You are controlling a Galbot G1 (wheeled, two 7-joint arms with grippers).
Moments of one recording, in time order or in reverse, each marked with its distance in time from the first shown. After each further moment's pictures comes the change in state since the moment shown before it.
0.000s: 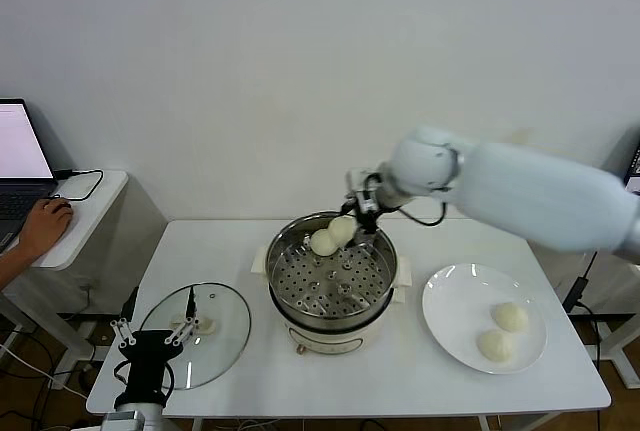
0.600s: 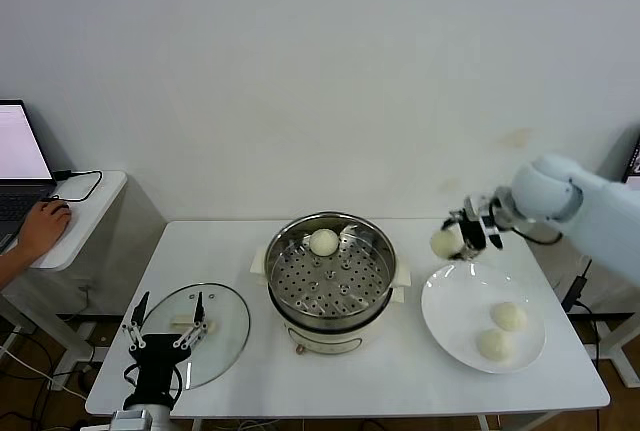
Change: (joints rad) left arm -0.010 0.019 0.027 0.020 -0.023 0.013 -0.001; right arm -0.085 -0.422 0.138 0.043 -0.272 0.231 -0.163
